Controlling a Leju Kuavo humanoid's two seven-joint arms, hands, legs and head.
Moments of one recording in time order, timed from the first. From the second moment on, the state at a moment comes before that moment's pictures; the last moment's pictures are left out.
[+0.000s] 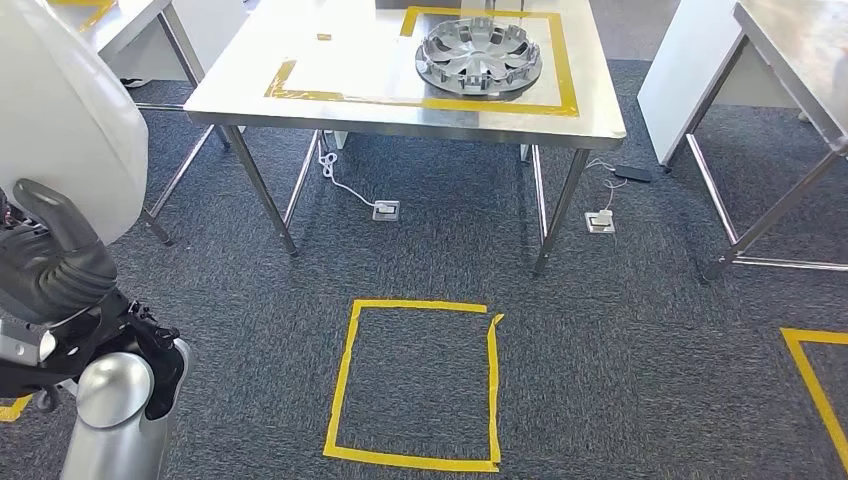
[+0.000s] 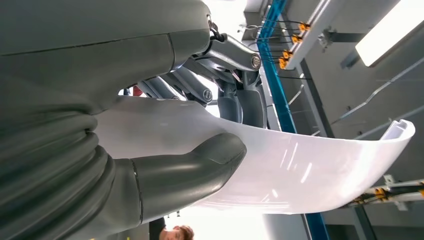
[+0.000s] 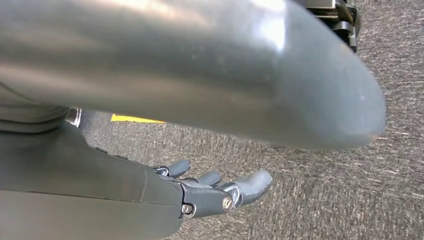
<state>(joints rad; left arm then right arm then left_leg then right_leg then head) -0.32 -0.01 -0.21 -1.65 -0.36 0.71 -0.70 0.01 0.13 -0.36 -0.16 0.15 0.08 0.01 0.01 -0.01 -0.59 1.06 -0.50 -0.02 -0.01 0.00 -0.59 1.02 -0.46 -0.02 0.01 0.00</state>
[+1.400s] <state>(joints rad) -0.29 -0.01 -0.18 -1.68 -0.37 0.71 -0.70 0.03 0.11 -0.36 -0.16 0.15 0.10 0.01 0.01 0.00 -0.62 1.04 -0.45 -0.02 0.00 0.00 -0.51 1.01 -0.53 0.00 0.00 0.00</state>
